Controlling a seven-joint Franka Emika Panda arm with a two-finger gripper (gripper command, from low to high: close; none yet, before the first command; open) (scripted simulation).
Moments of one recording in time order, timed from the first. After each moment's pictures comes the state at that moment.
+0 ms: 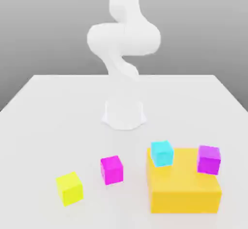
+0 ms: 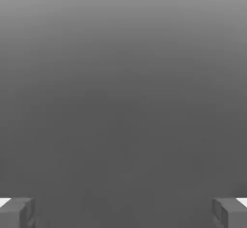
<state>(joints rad) 0.00 -0.74 0.00 -2.37 -0.02 2.35 0.77</state>
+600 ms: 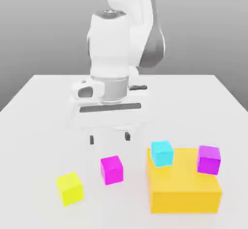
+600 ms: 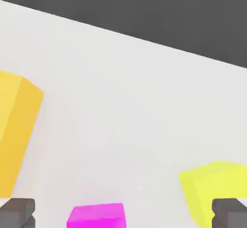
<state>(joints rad) 0.02 -0.09 -0.14 -2.94 -0.05 2.88 0.40</state>
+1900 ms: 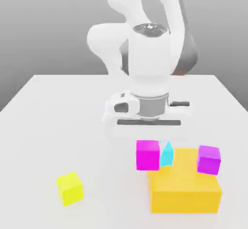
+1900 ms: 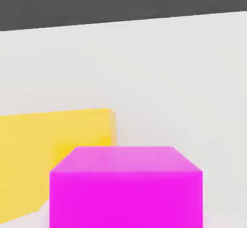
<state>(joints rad) 0.04 -0.13 0.13 -2.75 0.07 2.68 1.04</state>
